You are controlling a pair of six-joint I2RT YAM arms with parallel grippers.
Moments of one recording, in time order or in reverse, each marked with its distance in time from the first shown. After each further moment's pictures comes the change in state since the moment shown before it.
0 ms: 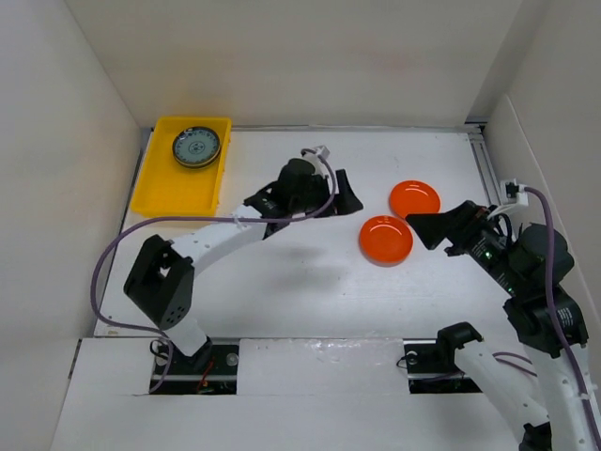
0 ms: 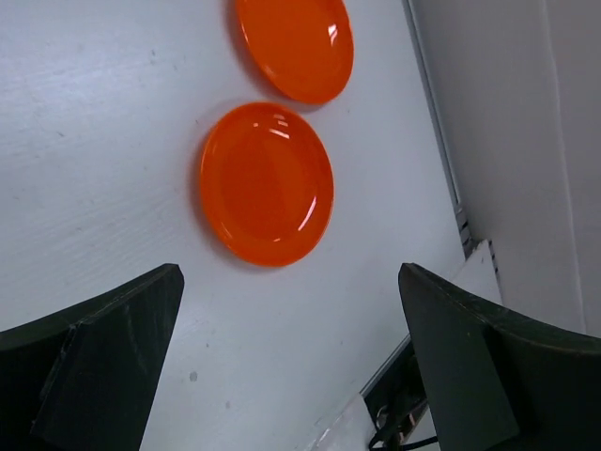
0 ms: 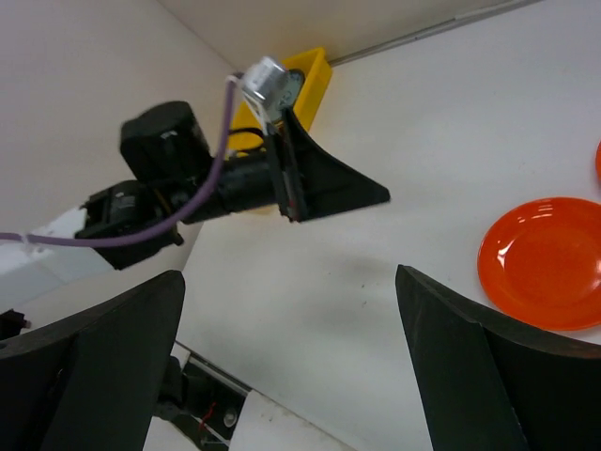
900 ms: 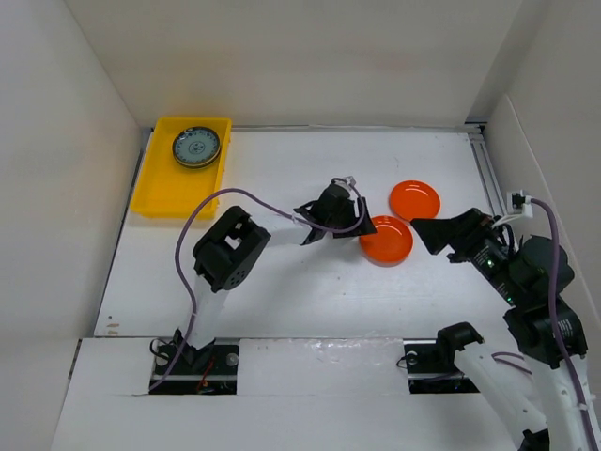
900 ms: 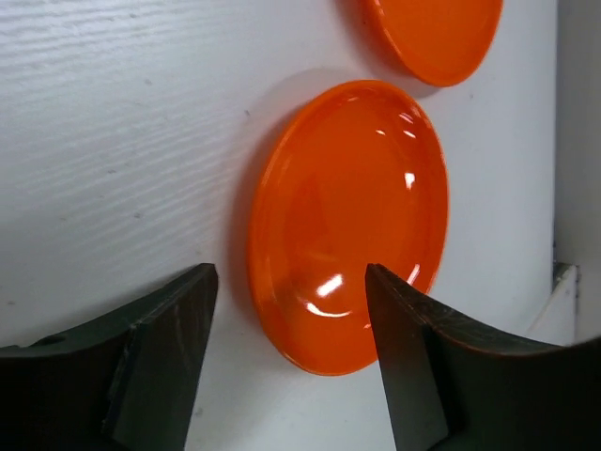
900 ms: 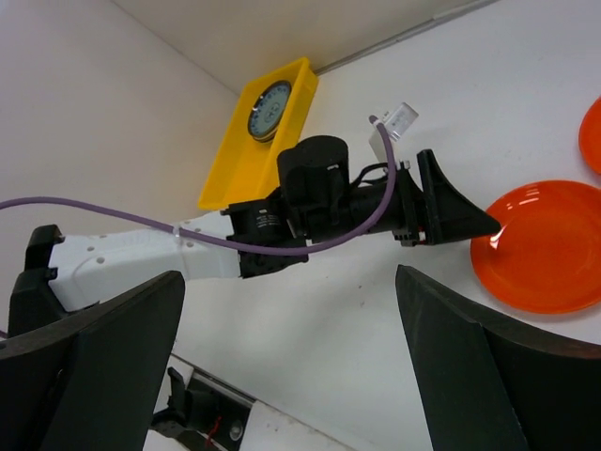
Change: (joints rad) left arm -0.116 0.501 0.093 0.238 -0.038 -0.066; right arm 0.000 -0.077 -0.035 -0.021 0.060 0.042
